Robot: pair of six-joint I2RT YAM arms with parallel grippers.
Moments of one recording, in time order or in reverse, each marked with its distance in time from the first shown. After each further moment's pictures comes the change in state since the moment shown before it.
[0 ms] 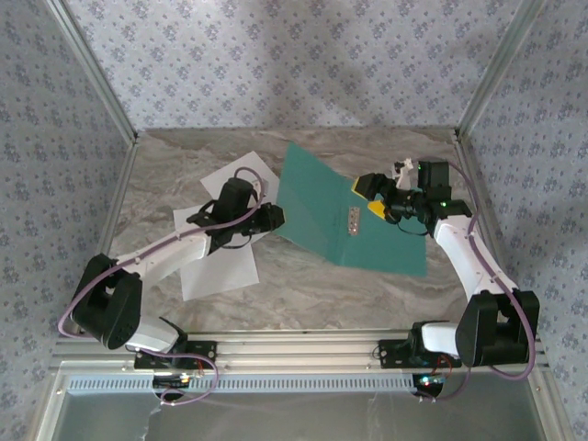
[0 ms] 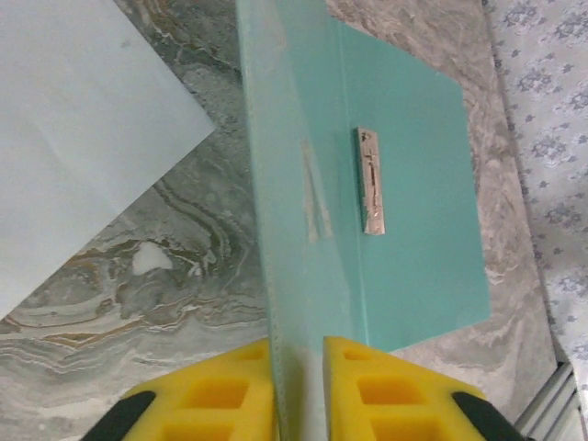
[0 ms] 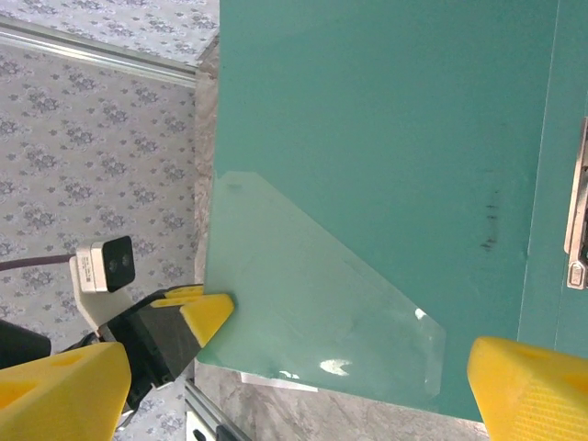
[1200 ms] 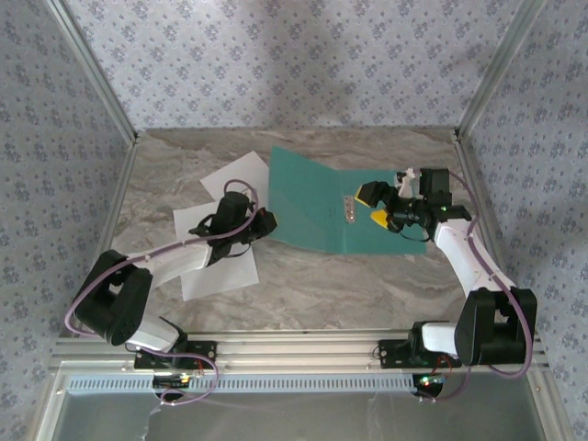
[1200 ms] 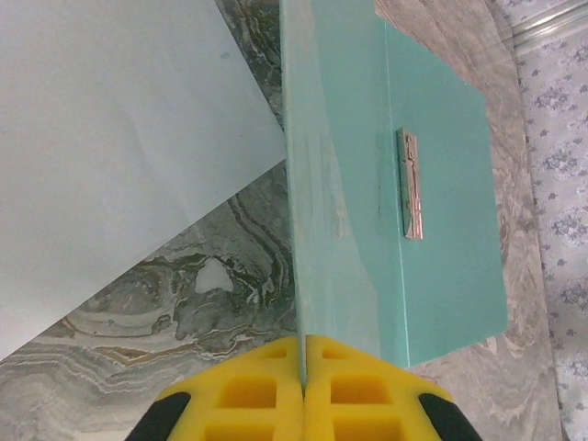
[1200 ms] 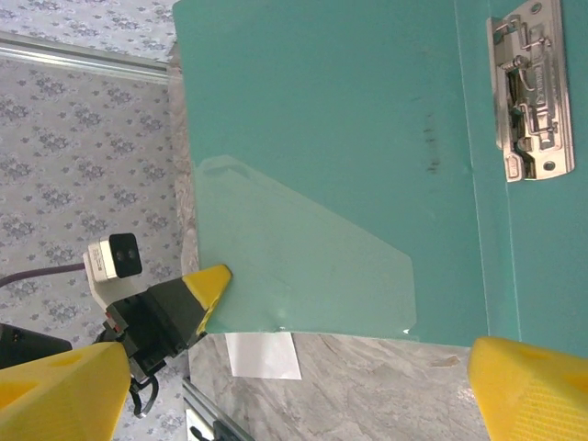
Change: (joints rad) left arm 0.009 0.033 -0.156 0.240 -0.096 -0.150; right arm -0.035 0.003 -0.066 -0.011 -0.009 -0.004
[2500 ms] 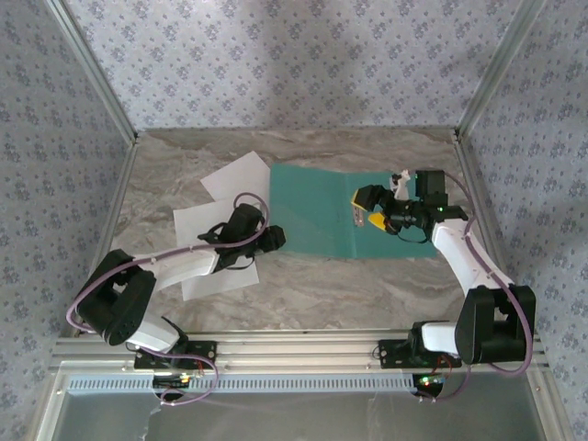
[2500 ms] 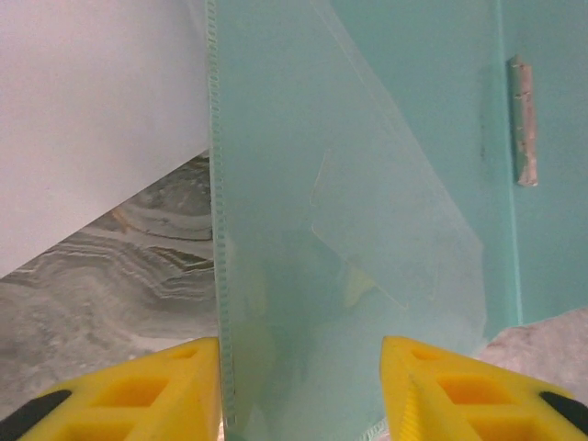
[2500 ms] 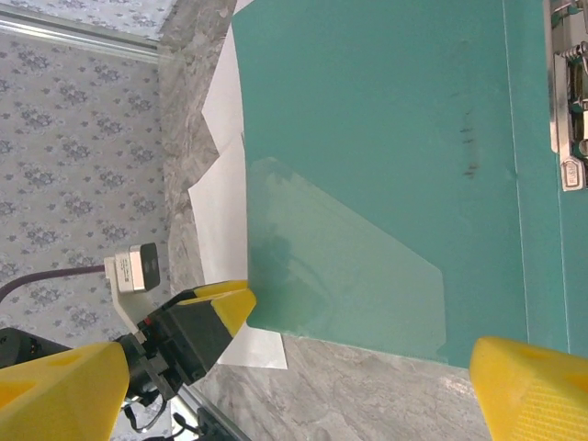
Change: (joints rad) left arm -0.098 -0.003 -0.029 -0.142 -0.120 0.027; right arm 0.029 0.012 -0.011 -0.005 0.006 -0.045
